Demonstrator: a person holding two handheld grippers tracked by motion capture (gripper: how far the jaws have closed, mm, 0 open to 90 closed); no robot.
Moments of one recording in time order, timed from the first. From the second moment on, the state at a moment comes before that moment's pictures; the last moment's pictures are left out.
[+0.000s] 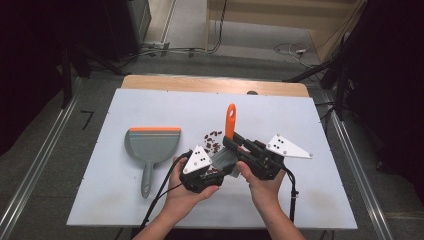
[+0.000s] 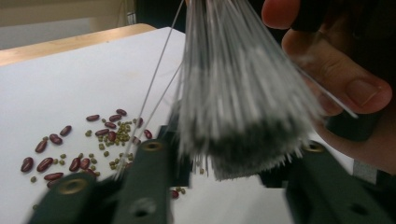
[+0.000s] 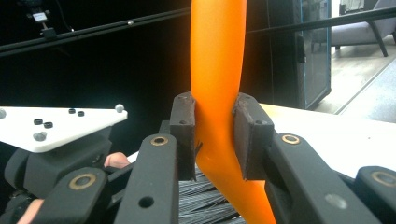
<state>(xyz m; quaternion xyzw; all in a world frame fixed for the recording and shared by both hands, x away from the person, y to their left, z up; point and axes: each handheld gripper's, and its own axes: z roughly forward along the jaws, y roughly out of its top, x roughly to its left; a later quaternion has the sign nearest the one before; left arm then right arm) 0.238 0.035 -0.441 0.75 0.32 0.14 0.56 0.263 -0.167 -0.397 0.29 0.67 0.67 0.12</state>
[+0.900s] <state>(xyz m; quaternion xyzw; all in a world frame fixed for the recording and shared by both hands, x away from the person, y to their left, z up) 0.248 0.092 -0.422 0.77 0.22 0.06 0.60 0.295 -0.194 -0.399 0.16 0.76 0.63 -0.02</state>
